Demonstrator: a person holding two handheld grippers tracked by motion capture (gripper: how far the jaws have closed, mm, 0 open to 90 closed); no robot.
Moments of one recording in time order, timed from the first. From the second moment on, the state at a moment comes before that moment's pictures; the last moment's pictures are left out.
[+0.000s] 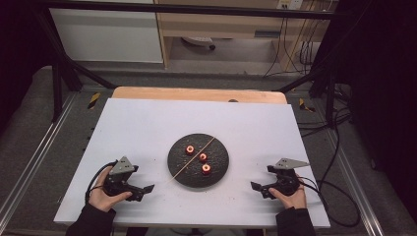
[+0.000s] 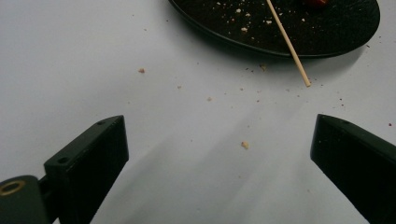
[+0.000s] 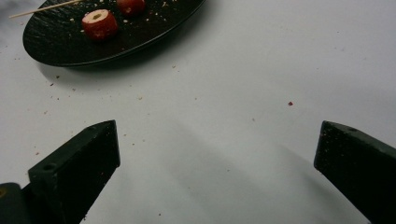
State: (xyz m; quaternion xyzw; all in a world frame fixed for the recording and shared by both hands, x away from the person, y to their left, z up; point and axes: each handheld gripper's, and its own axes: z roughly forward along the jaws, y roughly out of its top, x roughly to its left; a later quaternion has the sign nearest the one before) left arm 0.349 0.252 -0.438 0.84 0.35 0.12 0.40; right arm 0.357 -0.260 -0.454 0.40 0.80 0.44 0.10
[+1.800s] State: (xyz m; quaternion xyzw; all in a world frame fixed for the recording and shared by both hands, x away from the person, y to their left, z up) left arm 0.394 0.152 -0.400 0.88 0.32 0.10 0.32; right arm 0.357 -0.260 -0.454 0.40 0.80 0.43 0.10
